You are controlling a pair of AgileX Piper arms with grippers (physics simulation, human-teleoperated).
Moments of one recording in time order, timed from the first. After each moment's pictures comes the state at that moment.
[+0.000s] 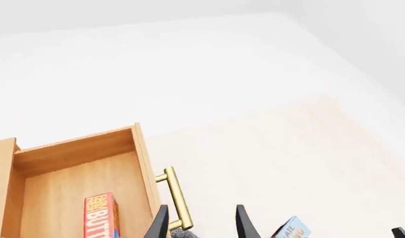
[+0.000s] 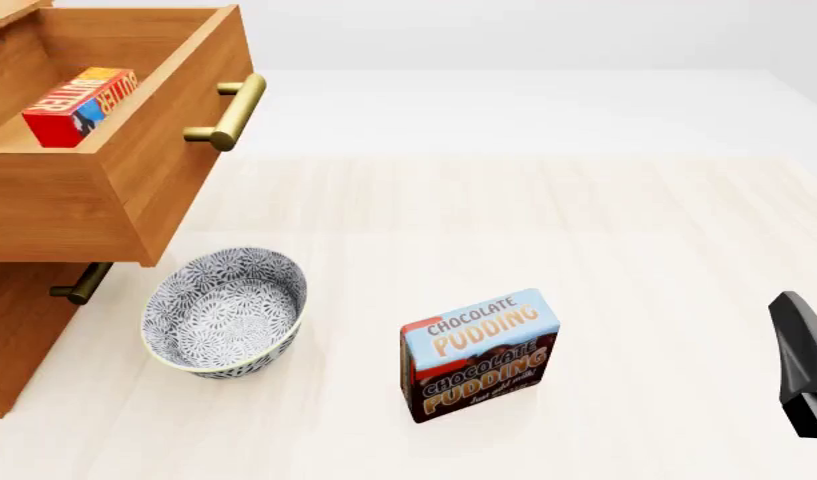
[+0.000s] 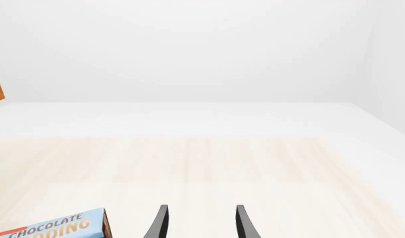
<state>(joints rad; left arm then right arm) -0.41 1.10 -1.55 0.87 -0.10 0.00 0.00 0.00 0.00 0.00</state>
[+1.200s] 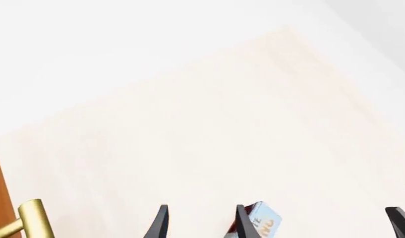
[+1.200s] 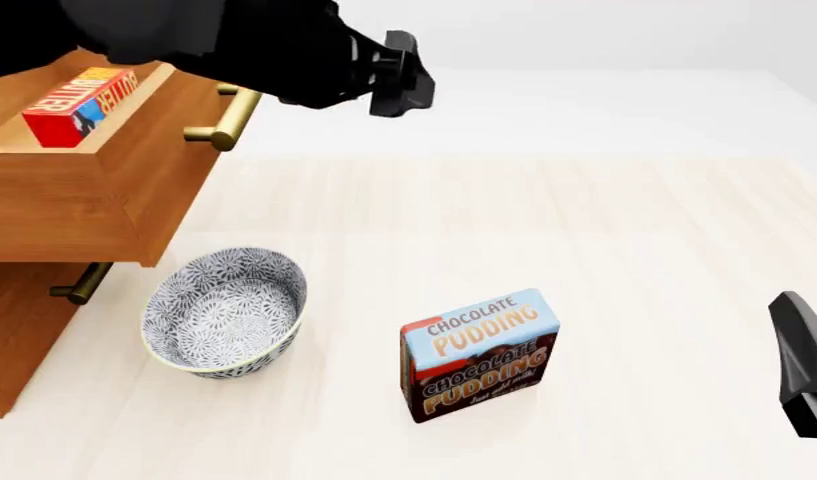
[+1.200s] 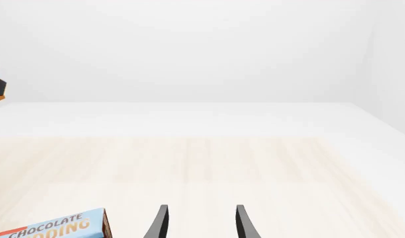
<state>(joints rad) -0.68 1.46 -1.35 0.52 -0.19 0.00 0.00 0.00 0.00 0.00</state>
